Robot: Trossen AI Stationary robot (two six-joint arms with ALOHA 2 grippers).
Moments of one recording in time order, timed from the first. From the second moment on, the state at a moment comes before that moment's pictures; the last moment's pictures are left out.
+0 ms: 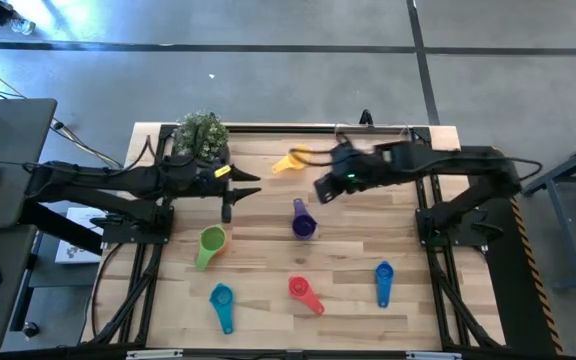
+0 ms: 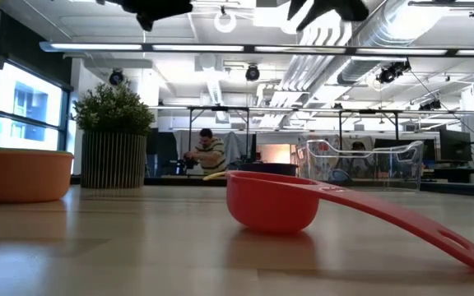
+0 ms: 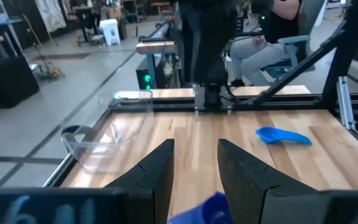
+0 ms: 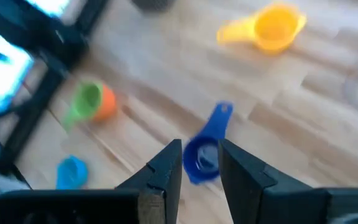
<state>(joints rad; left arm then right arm) 0.02 0.97 0.74 0.08 -0.11 0.09 0.02 1.47 1.59 -1.02 0.24 1.00</state>
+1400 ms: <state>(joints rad) -0.03 1.71 1.09 -0.15 0.04 0.47 0.06 1.31 1.59 -1.12 0.42 0.96</state>
